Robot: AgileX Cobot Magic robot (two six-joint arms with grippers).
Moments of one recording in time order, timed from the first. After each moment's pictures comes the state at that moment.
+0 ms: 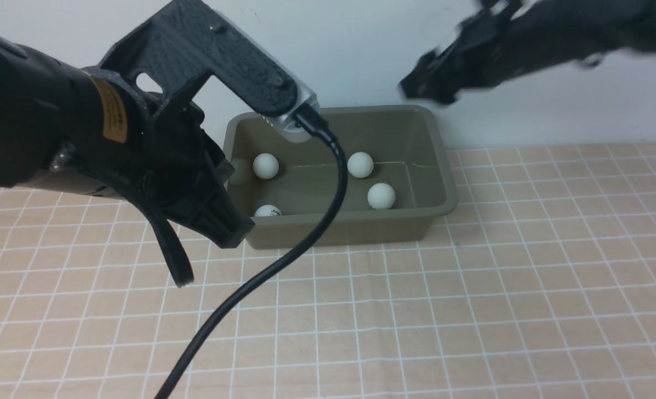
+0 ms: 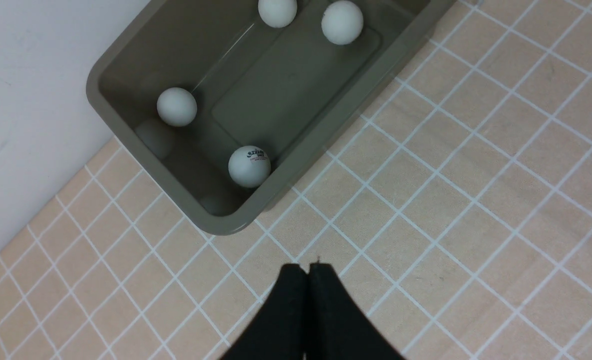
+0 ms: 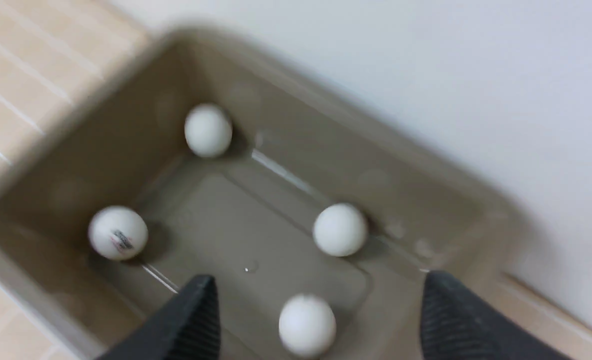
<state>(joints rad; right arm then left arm) 0.22 1.80 -1.70 0.56 0.83 -0.65 -0.66 1.24 -1.22 0.22 0.89 0.08</state>
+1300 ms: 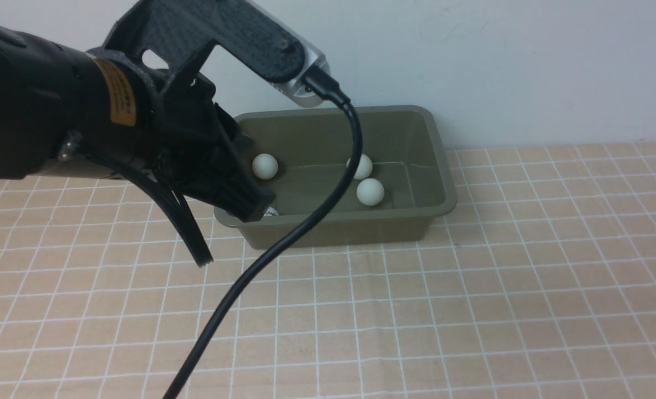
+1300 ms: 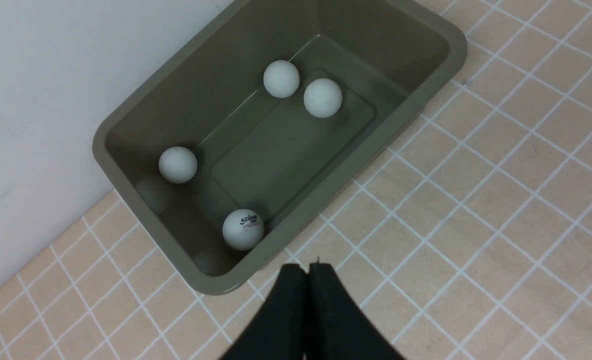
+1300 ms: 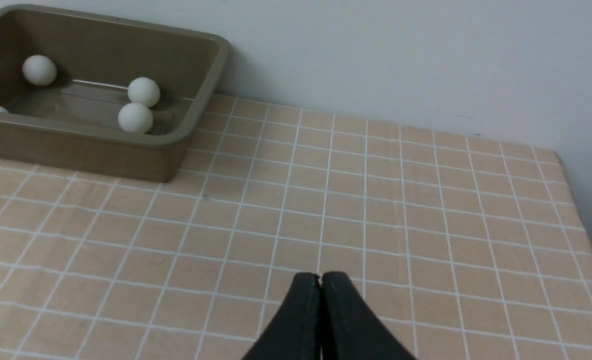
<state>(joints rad) -0.08 0.25 -0.59 0.20 0.90 -0.27 -0.66 1.24 -1.22 0.20 0.77 0.04</state>
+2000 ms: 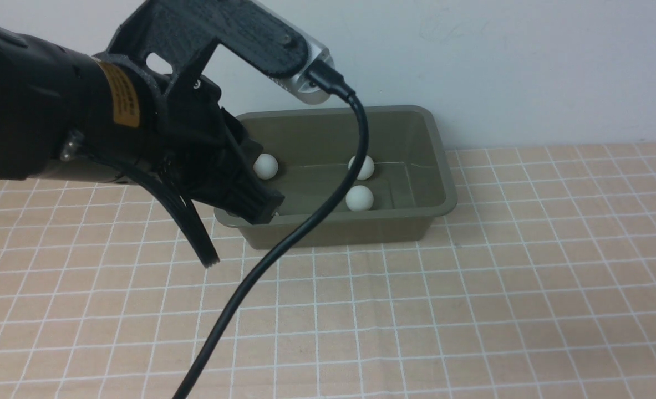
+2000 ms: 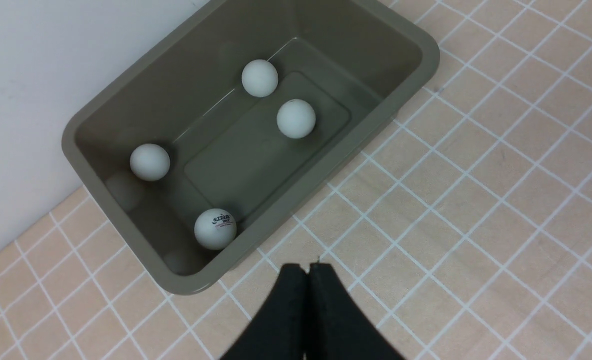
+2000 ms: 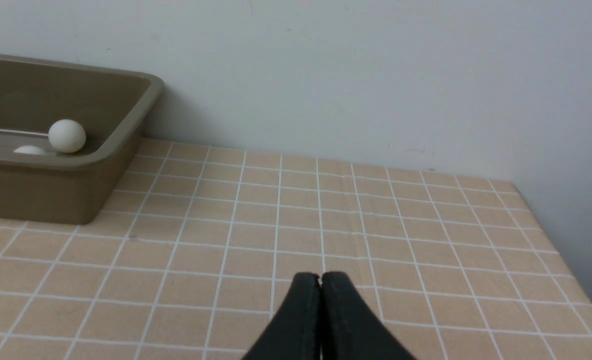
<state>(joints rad) -0.08 0.09 -0.18 0.16 0.45 -0.26 -0.66 1.24 -1.22 0.15 0.77 0.03</state>
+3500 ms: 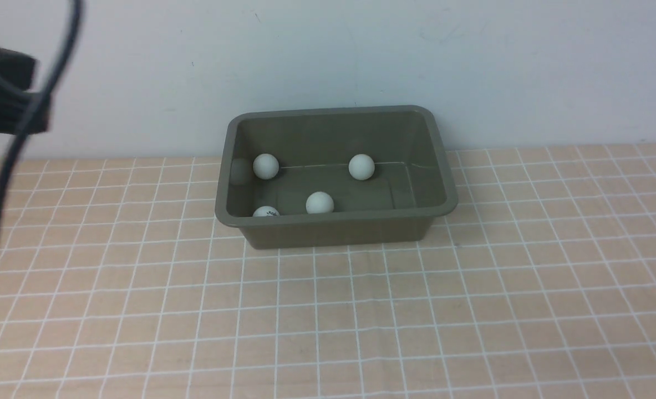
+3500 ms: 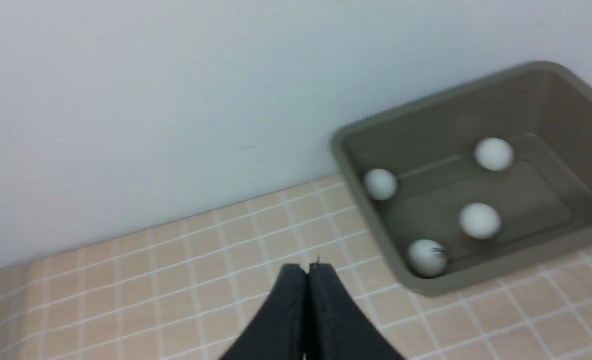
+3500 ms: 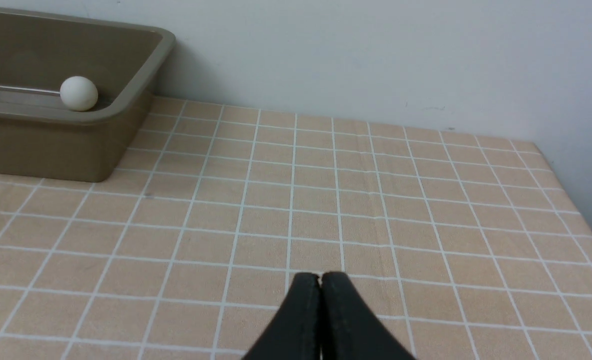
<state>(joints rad) -0.08 0.09 -0.18 0.17 0.53 -0.26 -0.16 0.92 -1.12 0.11 0.73 0.02</state>
